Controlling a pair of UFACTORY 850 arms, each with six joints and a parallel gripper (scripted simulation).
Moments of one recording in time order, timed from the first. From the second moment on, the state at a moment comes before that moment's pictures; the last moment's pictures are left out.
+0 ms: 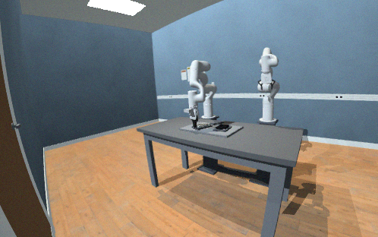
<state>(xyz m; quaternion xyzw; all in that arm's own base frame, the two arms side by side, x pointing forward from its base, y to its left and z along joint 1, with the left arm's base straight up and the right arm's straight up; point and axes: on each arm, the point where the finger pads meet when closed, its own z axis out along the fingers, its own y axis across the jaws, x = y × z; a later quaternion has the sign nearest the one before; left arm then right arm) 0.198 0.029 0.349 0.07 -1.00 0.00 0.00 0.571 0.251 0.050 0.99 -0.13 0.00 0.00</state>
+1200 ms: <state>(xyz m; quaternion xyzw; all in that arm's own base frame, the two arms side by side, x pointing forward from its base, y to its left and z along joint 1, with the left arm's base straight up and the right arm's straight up) 0.198 0.029 0.349 0.07 -1.00 0.00 0.00 0.587 0.246 0.051 0.99 -0.13 0.00 0.00</state>
